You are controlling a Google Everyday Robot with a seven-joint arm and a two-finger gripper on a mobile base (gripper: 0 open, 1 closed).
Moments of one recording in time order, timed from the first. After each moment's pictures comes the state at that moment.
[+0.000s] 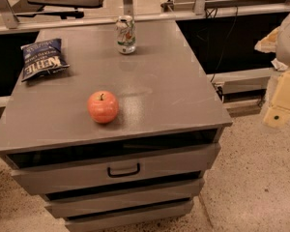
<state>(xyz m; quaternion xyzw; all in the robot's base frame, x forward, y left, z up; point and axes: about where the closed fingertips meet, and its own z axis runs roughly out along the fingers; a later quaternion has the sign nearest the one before) 0.438 -0.216 0.977 -0.60 0.78 -0.04 0.16</state>
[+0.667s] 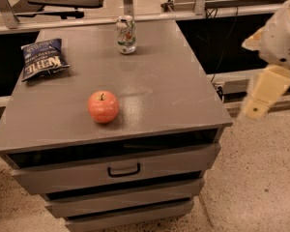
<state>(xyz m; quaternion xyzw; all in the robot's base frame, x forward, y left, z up) 0.468 -0.199 0.965 -0.60 0.78 -0.02 0.19</state>
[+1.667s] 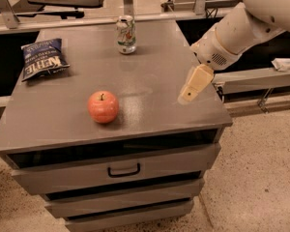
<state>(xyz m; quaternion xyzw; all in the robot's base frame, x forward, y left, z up) 0.593 -0.120 0.893 -0.59 0.75 0.06 0.28</state>
